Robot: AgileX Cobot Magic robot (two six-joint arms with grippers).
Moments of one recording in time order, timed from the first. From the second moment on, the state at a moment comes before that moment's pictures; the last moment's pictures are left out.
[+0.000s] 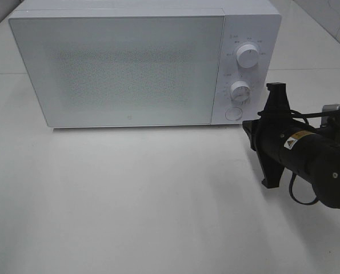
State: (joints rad) left arm 0.10 0.00 -0.51 -0.08 1.03 0.06; right arm 0.49 1.82 -0.46 0.38 -0.92 1.47
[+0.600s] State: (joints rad) left arm 0.10 0.00 -0.51 -0.08 1.03 0.06; right arm 0.43 1.98 -0.64 0.34 -0.86 1.50
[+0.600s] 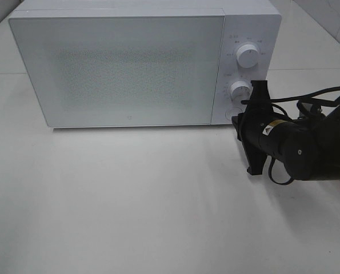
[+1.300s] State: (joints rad) left arm 0.10 0.00 -0.51 -0.08 1.03 0.06; right arm 0.37 2.06 -0.78 0.29 -0.78 1.50
